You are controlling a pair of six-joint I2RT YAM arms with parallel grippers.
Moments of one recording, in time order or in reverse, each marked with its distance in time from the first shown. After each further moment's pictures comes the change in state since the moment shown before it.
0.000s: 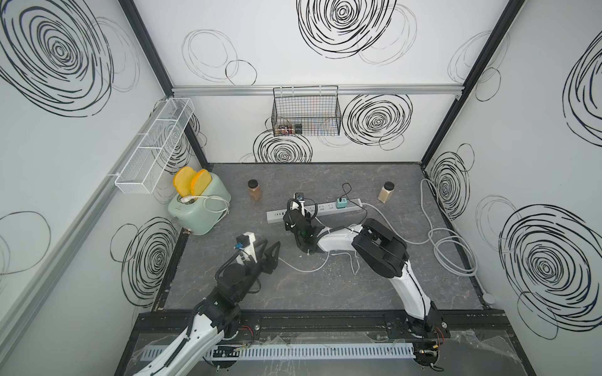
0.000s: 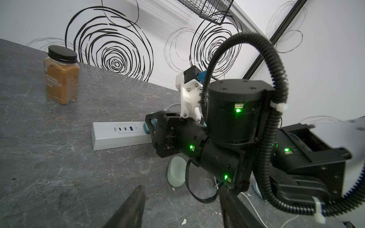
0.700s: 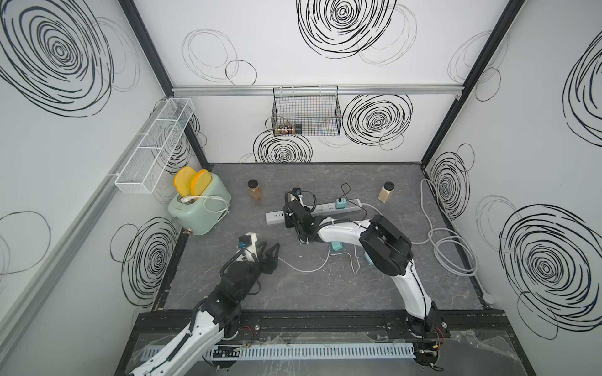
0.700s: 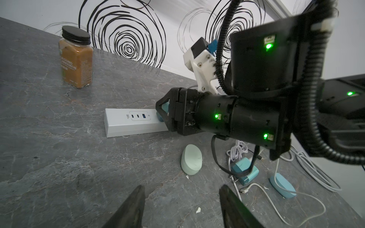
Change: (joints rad) left arm 0.000 0.093 0.001 -0.017 -0.045 0.001; right arm -0.045 -0.041 0.143 -0.337 -0.213 0.042
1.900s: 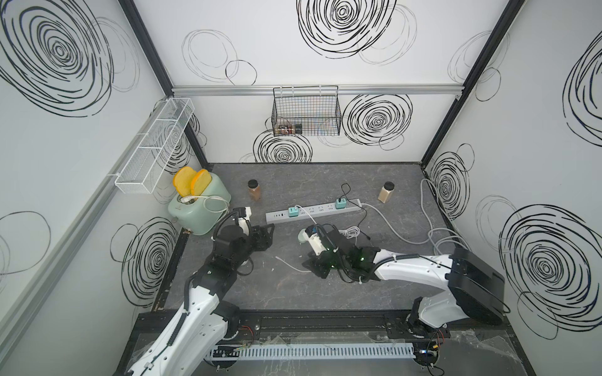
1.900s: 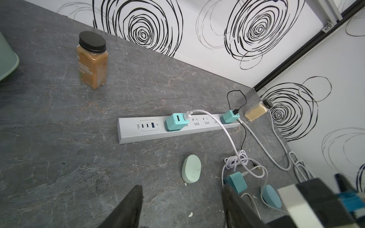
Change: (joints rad) left arm 0.292 0.282 0.489 -0.418 0.292 -0.009; right arm 0.136 -0.681 -0.758 0.037 -0.529 -0.341
